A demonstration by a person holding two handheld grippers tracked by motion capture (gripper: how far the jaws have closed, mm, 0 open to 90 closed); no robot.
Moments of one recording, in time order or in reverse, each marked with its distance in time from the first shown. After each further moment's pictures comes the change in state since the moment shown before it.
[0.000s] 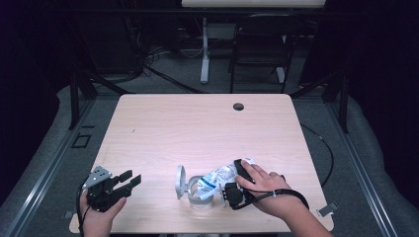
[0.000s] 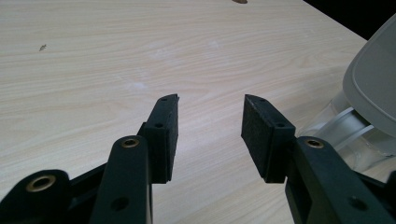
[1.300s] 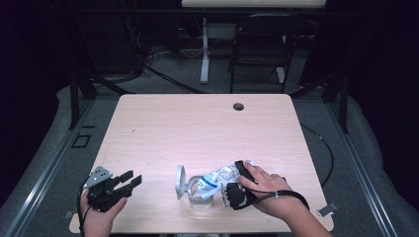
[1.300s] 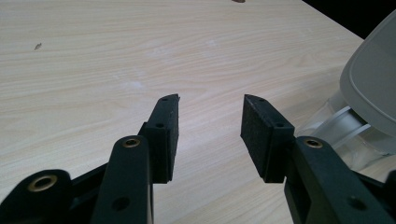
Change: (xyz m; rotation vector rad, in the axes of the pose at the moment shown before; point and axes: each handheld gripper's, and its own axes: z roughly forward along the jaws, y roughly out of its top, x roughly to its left) left arm -0.001 0.000 0.001 0.007 -0.010 0.001; right arm 0.004 -0.005 0.003 -0.043 0.017 0.071
